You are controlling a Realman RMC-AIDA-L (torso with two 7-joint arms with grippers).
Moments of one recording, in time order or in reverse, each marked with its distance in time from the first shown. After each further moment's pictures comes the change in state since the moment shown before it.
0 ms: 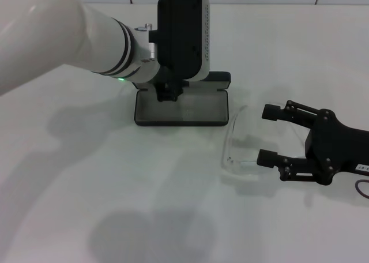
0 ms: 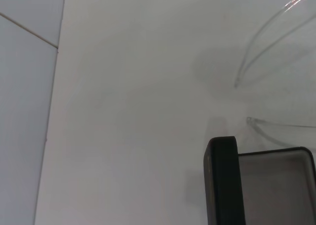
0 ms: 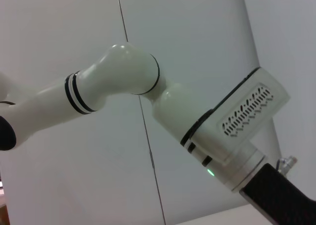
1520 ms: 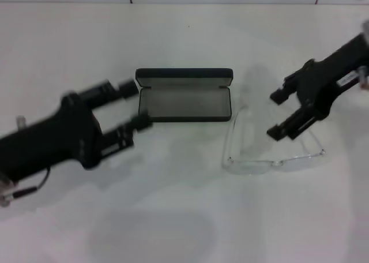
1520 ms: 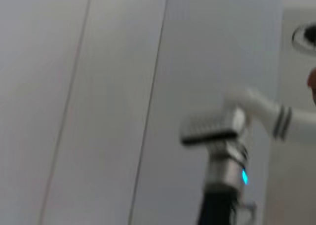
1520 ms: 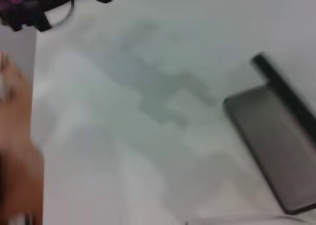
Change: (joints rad) left arm 0.432 0.020 -0.721 -0.610 -1.340 0.752 0.831; right arm 0.461 -0.062 -0.001 -0.572 -0.874 -0.039 0.975
